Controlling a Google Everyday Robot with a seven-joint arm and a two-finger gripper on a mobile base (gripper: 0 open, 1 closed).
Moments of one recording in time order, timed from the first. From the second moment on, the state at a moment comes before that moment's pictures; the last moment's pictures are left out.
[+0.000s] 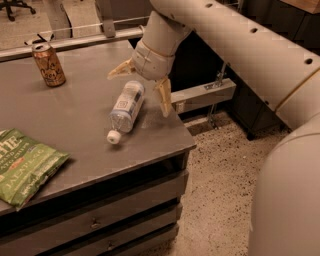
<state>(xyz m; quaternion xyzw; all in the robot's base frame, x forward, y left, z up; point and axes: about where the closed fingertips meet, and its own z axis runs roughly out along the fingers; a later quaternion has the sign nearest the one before) 0.595 0.044 0.866 -0.95 0.24 0.06 0.19</state>
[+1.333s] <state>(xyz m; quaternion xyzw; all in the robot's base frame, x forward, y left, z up) 0.574 0.102 0.841 -0.99 0.10 0.01 0.09</state>
